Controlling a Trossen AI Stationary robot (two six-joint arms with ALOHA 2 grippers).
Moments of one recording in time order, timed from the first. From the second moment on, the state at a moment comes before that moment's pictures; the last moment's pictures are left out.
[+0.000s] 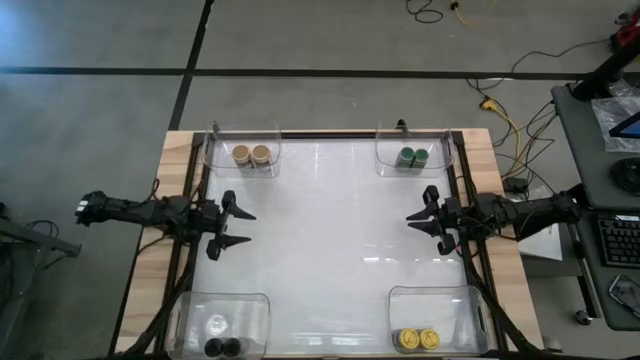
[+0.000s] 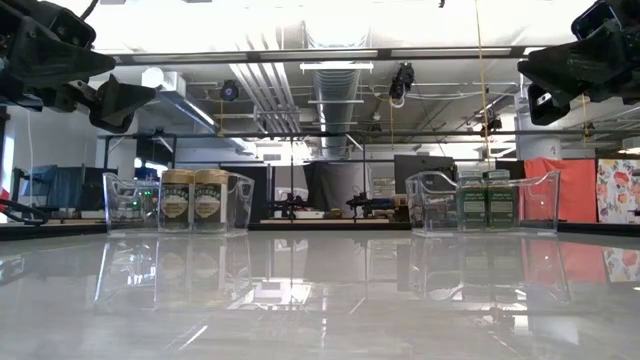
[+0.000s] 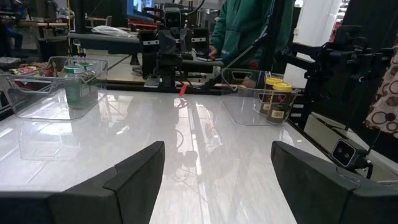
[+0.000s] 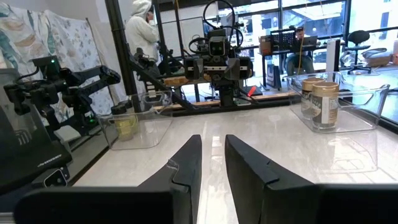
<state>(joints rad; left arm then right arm) -0.15 0.09 0.04 0.01 -0.02 -0.11 0.13 0.04 0.01 0.10 0.00 0.13</state>
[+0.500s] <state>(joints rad) -0.15 0.09 0.04 0.01 -0.02 -0.11 0.13 0.04 0.01 0.11 0.00 0.13</state>
